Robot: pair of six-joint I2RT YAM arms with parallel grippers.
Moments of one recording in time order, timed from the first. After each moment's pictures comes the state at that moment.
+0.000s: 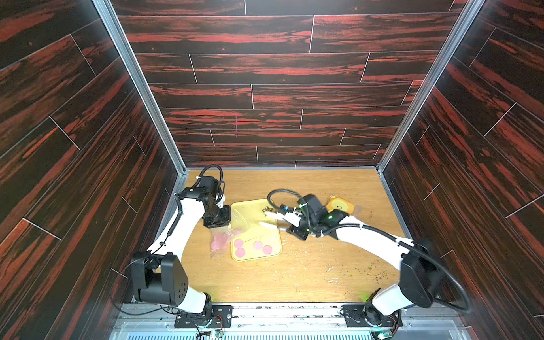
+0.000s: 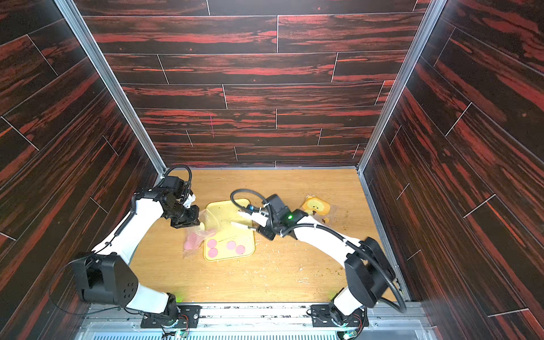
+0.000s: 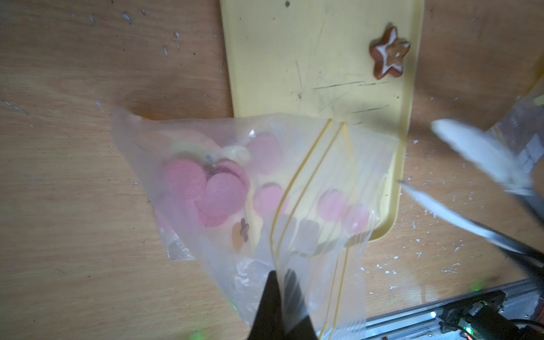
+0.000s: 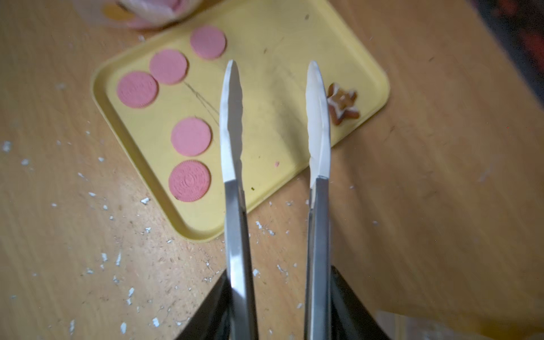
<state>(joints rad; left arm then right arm) -0.07 1.48 1.31 -1.13 0.27 -0.23 0.78 1.59 1.10 -0.43 -0.13 -0.37</state>
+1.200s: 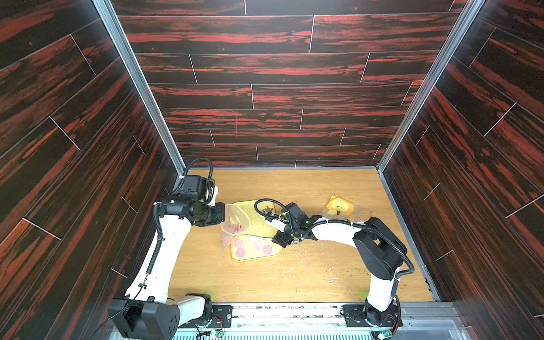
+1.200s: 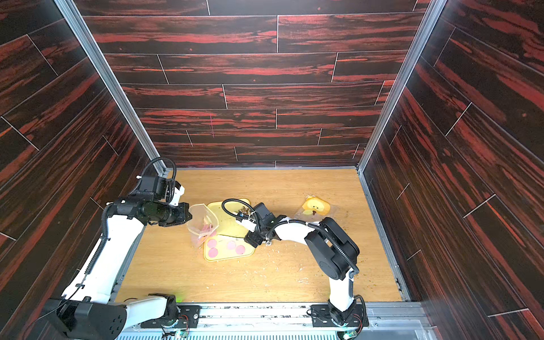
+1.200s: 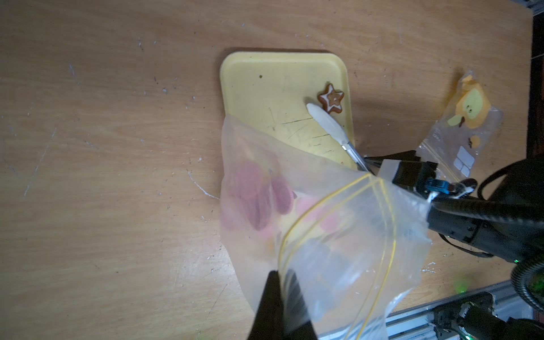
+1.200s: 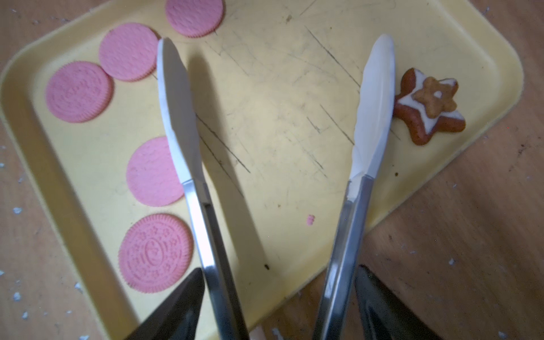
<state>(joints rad) -0.07 1.26 1.35 -1.16 0.28 -0.21 0.81 1.89 1.14 -0.19 -0.19 -0.31</state>
